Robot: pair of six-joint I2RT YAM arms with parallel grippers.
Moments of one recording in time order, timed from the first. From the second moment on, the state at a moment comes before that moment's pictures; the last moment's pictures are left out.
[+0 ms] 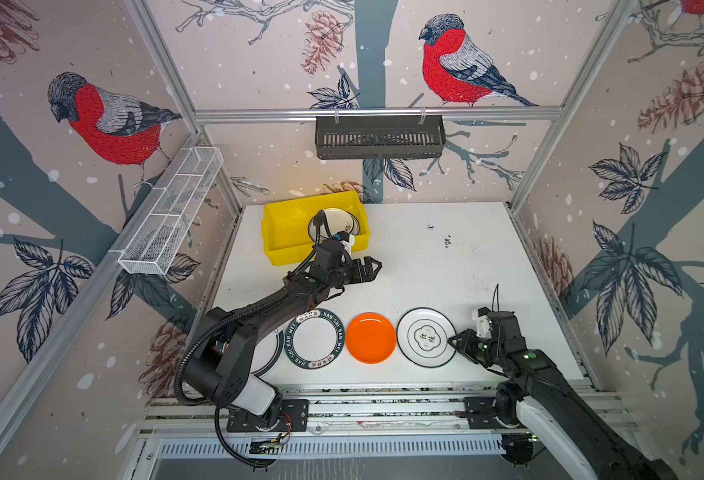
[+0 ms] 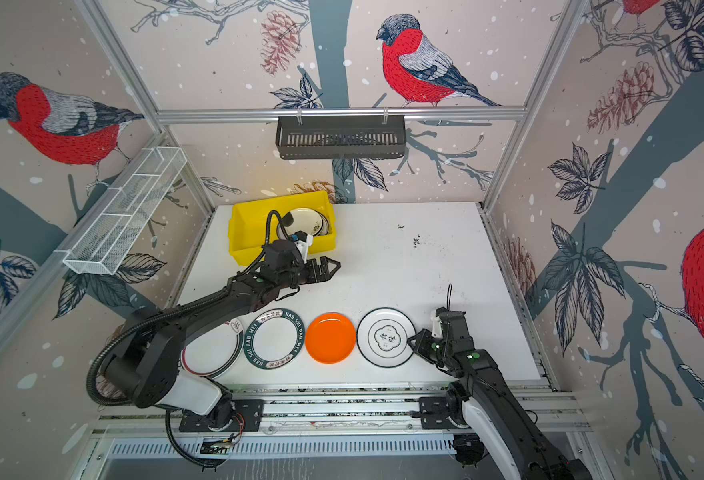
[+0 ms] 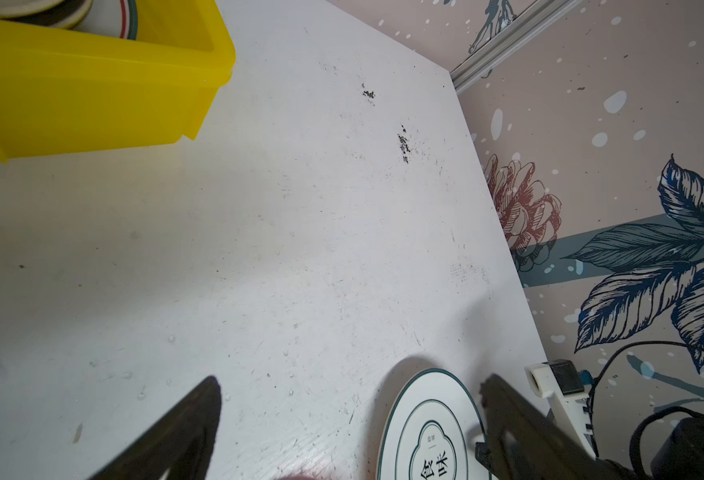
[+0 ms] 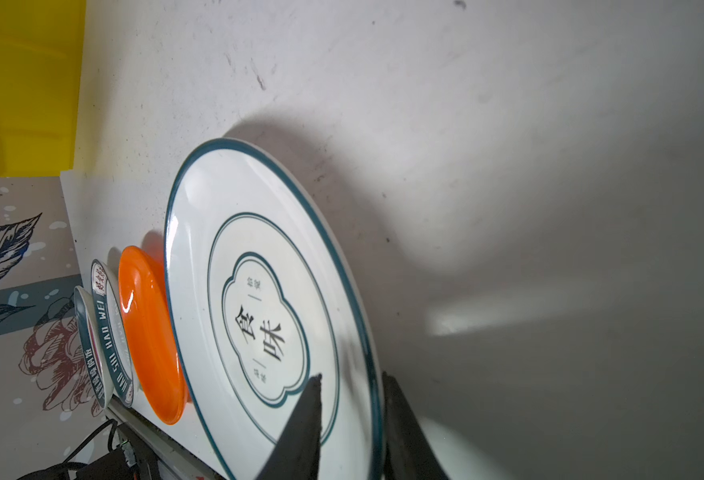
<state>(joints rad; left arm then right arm) -0.53 1.51 0.90 0.06 0.32 -0.63 0.21 0.66 0.18 -0.45 -0.44 0.72</state>
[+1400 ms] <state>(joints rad) -0.53 1.55 0.96 0.06 0.37 -0.62 0.21 0.49 0.18 -0.38 -0.41 0.88</state>
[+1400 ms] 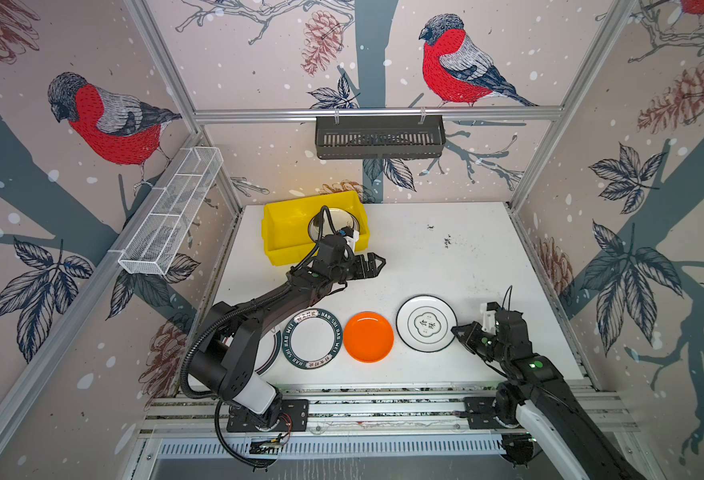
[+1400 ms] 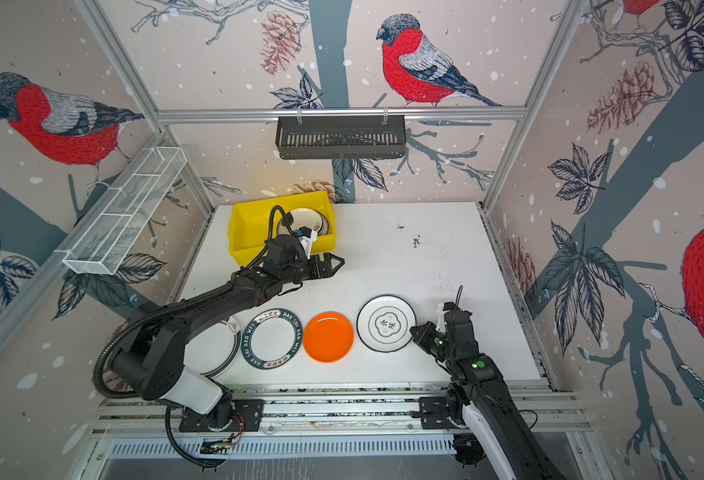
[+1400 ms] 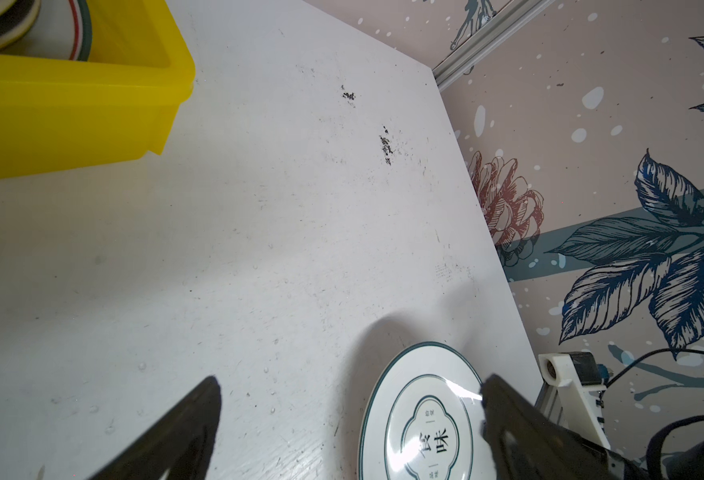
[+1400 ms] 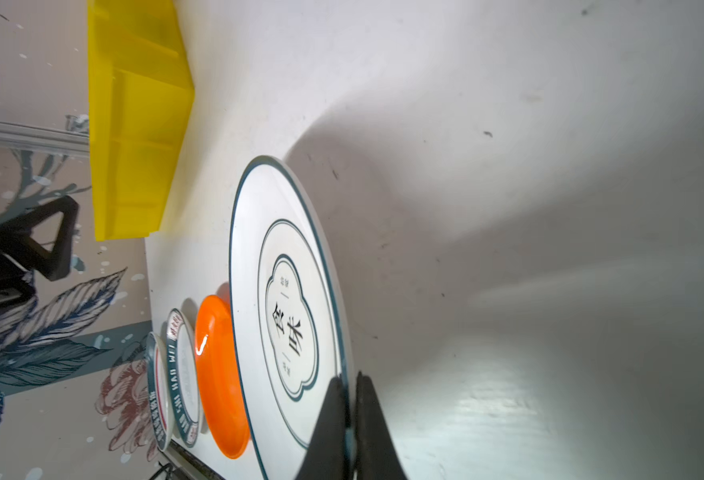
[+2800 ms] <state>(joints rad) -0.59 1.70 0.83 0.79 0.55 -1.10 0.23 0.78 0.46 0.05 -0.40 1.04</state>
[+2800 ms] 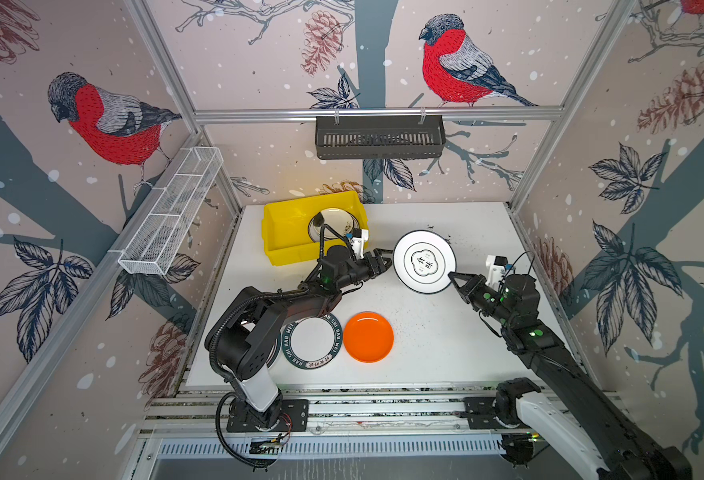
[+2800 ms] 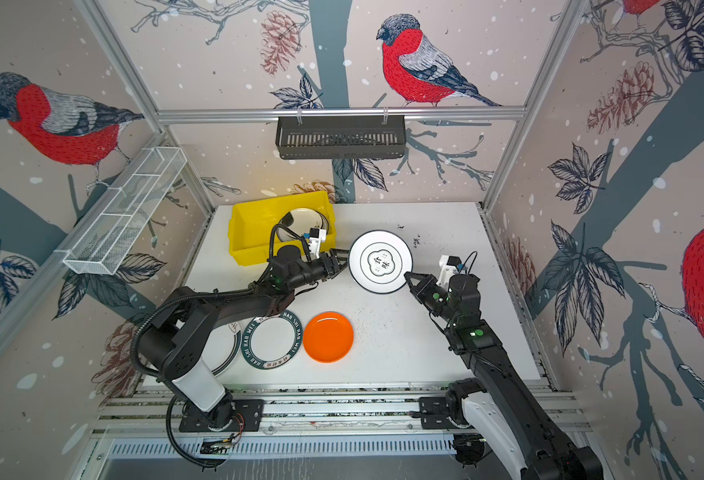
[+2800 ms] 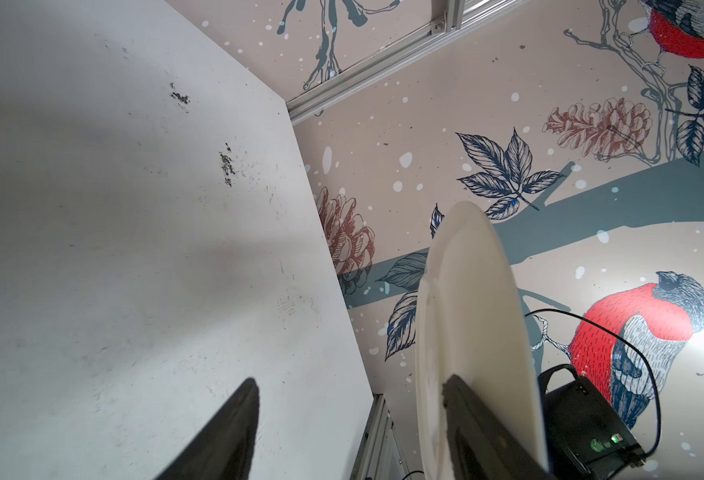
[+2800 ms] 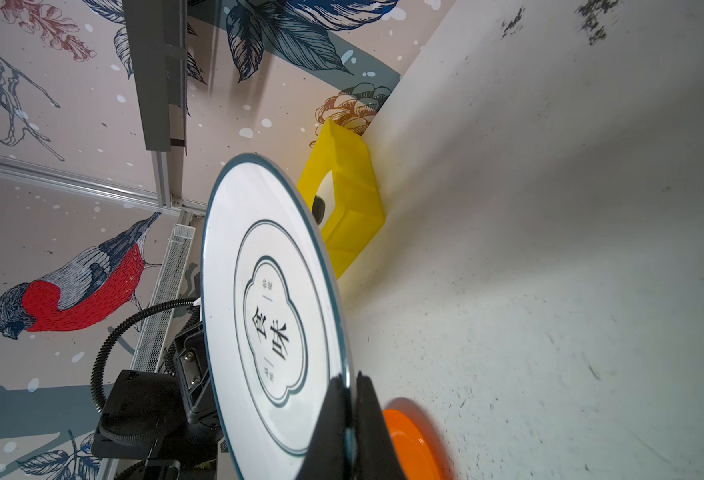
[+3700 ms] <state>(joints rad) -0.58 1.62 0.82 0.75 0.46 -1.06 0.20 0.73 0.45 0.05 -0.37 1.02</state>
